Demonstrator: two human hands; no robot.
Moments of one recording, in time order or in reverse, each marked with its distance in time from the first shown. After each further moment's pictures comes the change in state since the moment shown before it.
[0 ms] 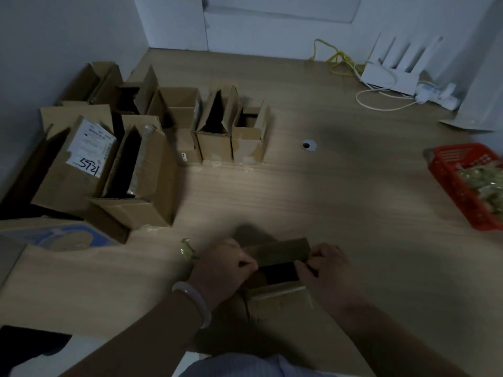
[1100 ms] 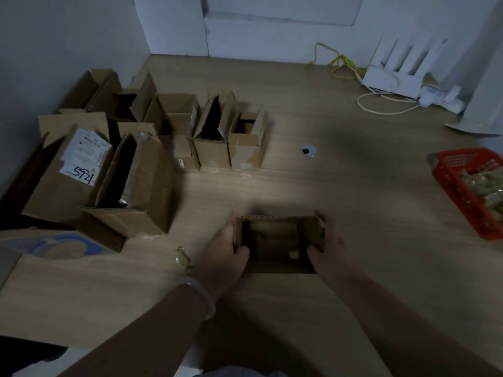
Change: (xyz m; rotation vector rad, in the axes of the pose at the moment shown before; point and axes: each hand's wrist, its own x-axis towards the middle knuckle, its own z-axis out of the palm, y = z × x) left_hand 0.029 0.006 0.012 -0.428 0.212 -0.224; right_hand 0.052 0.011 -0.013 0.509 -0.109 0.276
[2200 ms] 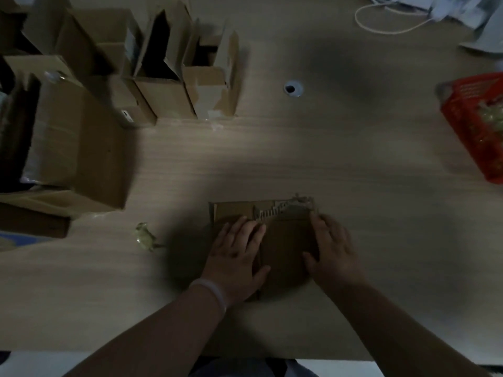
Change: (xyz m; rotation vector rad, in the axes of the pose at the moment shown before) left_hand 0.001 -0.061 0.099 0.754 -0.271 0.407; right_hand -0.022 0.094 0.013 -0.649 0.018 -0.044
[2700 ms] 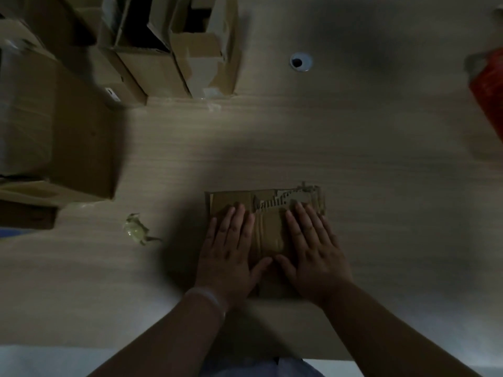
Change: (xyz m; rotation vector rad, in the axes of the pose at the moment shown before) left_hand -0.004 0.000 0.020 0.047 0.075 -0.122; right_hand 0.000 -0.011 0.036 -0.226 -0.041 -0.268
